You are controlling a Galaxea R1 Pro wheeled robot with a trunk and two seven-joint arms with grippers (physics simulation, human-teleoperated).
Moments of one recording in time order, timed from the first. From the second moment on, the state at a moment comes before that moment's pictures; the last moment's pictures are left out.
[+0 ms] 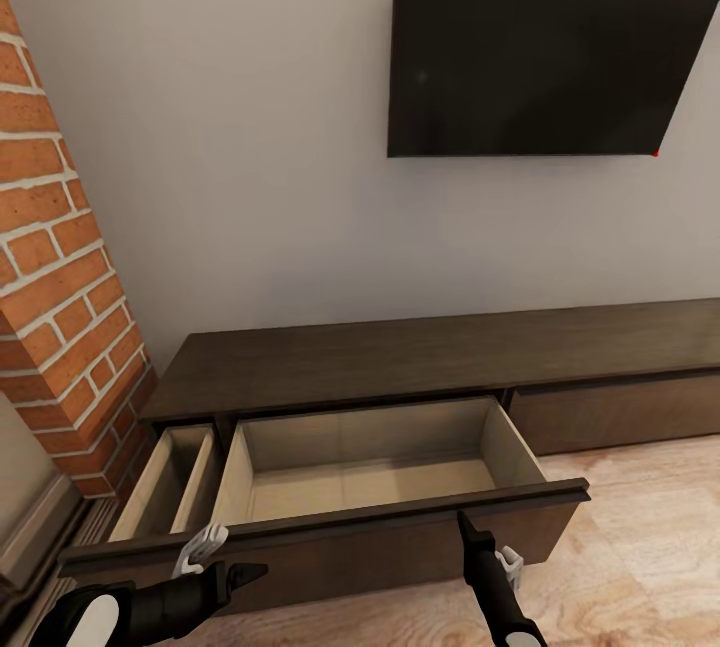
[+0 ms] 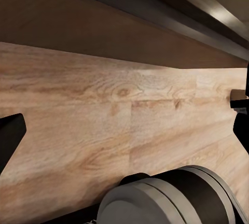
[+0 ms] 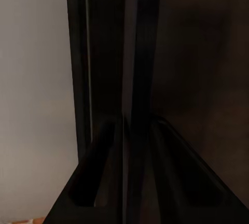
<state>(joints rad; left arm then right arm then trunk) -0.05 0.16 0.10 -1.39 0.73 1.05 -0.26 -0.39 0.14 -0.61 -0.40 -0.84 0.13 0.79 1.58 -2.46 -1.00</state>
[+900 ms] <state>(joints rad) -0.05 0.16 0.10 -1.39 0.73 1.05 -0.26 -0.39 0.17 -0.59 -0.40 -0.82 0.13 0.79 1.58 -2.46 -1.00</state>
